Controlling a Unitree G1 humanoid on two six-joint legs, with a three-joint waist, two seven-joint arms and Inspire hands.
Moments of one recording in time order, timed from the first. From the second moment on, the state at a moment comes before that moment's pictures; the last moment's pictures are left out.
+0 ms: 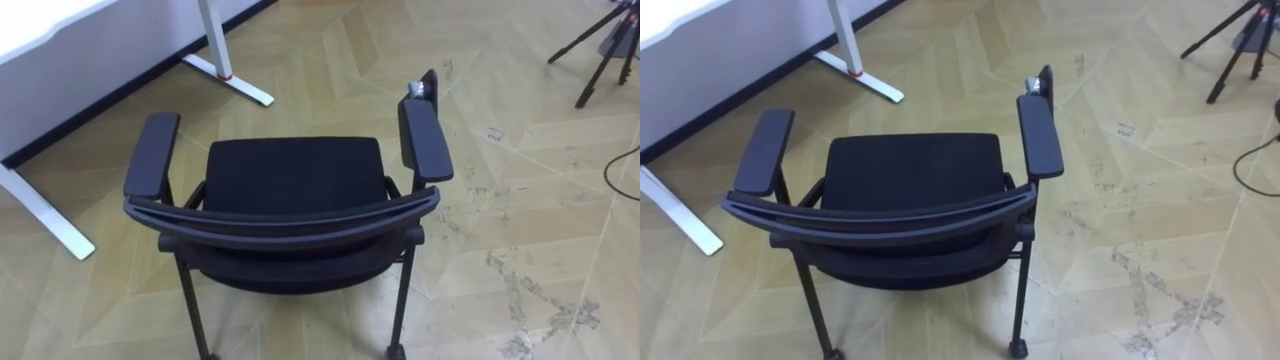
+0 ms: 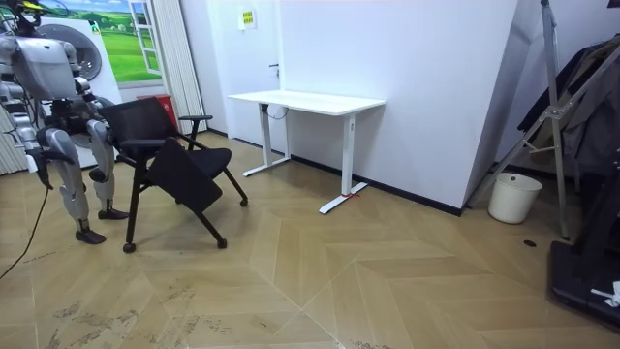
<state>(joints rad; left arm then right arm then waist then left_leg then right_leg) 0.16 0.14 -0.05 1.17 -0.36 0.00 -0.06 0.11 -0.18 -0.04 1.27 0.43 0.02 -0.07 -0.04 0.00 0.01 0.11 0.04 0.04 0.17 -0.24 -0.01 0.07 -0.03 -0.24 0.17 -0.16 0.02</state>
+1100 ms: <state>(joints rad) 0.15 0.24 0.30 1.09 -0.12 0.00 0.52 0.10 -0.23 -0.18 1.28 0.34 0.02 -0.13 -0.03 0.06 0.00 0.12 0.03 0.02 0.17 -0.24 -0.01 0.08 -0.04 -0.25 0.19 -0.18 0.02</state>
